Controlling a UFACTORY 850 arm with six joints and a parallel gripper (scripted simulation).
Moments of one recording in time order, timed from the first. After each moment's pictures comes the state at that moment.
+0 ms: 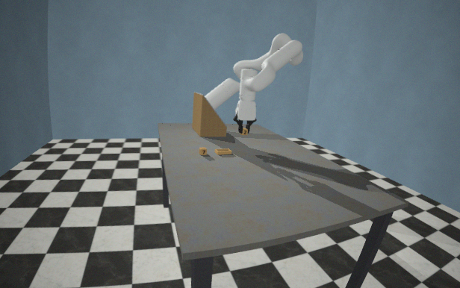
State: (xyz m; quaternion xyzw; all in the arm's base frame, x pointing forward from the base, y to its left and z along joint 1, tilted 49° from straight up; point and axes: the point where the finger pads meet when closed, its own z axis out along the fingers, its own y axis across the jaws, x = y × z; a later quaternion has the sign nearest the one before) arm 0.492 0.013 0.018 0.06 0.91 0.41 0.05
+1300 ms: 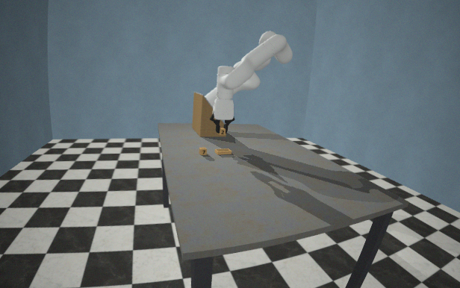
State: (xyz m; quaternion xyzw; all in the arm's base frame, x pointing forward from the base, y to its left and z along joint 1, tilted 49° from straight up) arm 0.483 -0.072 -0.077 0.06 0.91 0.41 0.05
